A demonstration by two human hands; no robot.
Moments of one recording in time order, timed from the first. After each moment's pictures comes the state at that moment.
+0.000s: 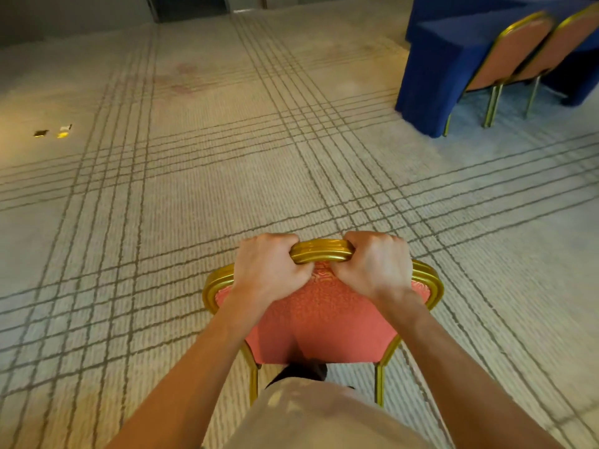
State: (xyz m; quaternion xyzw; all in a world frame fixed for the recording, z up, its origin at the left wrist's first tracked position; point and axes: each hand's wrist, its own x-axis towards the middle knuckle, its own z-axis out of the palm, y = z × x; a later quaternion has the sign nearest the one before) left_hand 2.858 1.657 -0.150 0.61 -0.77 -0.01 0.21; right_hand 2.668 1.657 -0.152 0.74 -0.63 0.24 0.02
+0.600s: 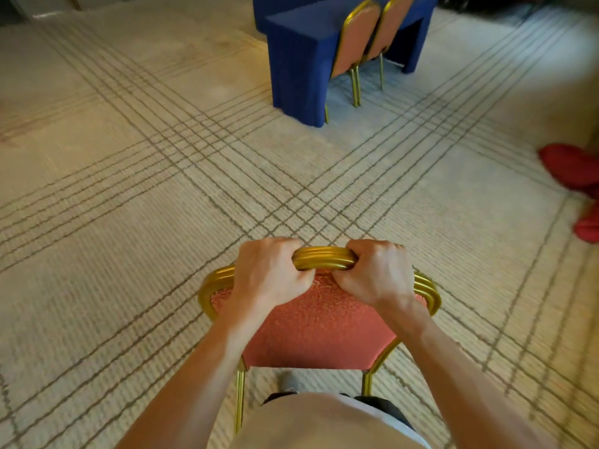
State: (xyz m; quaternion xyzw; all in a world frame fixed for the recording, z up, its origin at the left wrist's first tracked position) left_hand 2.743 1.409 -0.147 0.38 -0.89 -0.04 0.24; right_hand 2.572 1.500 -0.147 0.58 -0.78 0.25 0.05
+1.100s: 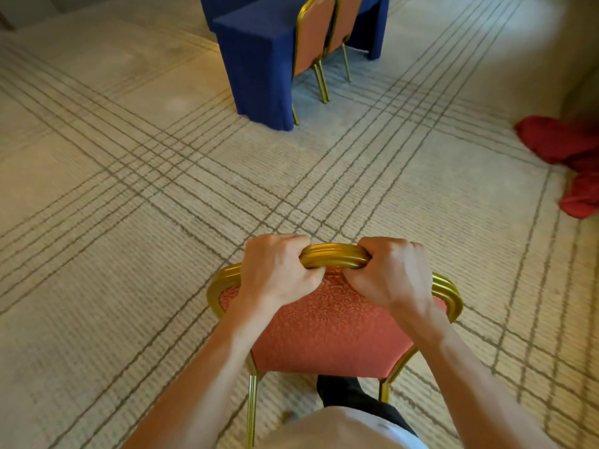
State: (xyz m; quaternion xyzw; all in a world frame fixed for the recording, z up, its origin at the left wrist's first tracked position) left_hand 2.591 1.282 -0.149 0.28 -0.92 -0.09 0.27; right_hand 2.437 1.403 -0.149 0.50 -0.83 0.24 0.09
